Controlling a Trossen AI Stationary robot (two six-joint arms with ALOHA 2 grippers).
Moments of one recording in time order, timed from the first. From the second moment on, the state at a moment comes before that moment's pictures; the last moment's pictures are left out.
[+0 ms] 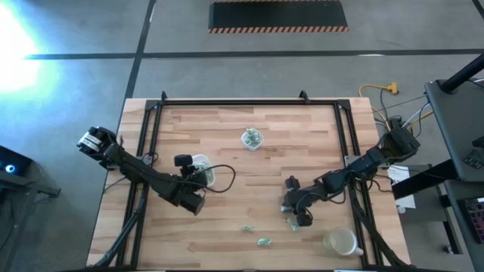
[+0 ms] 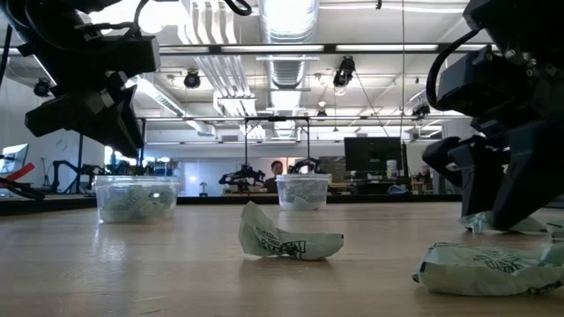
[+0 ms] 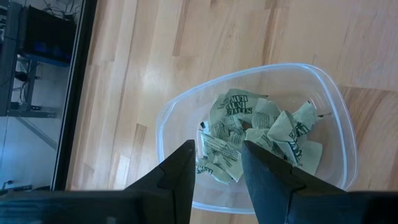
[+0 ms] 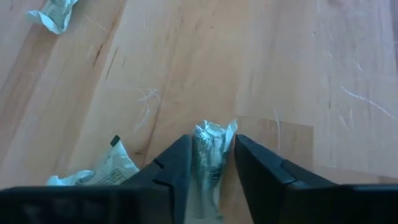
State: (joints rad) left arm -0.49 1.48 0.90 -0.95 -0.73 -0.62; right arm 0.46 1.58 0.50 0.19 0.04 0.32
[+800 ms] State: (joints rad) left arm -0.49 1.48 0.90 -0.95 -0.73 -0.62; right arm 0.43 1.58 0.68 0.19 0.28 -0.22
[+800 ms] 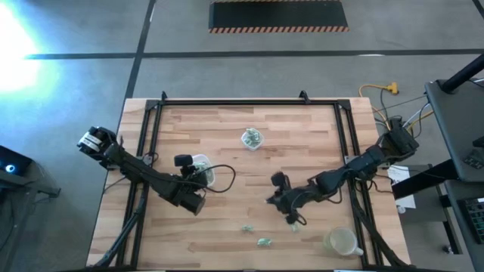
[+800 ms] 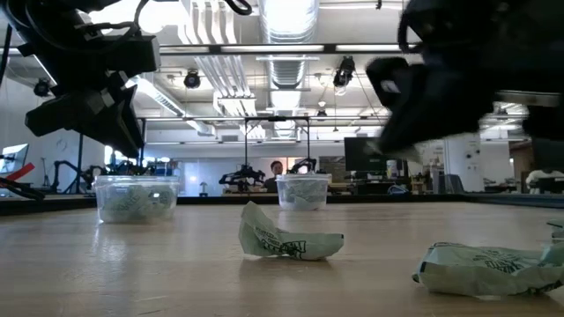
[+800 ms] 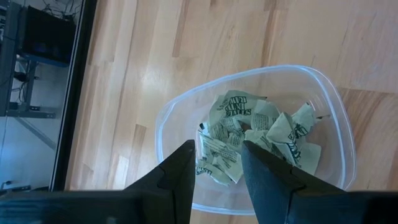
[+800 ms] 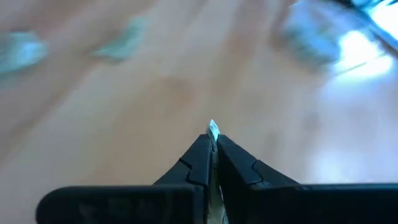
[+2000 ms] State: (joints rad) left arm -0.49 1.48 0.90 -0.94 -0.74 -0.61; right arm -0.34 1.80 0.88 0.39 -0.10 -0.29
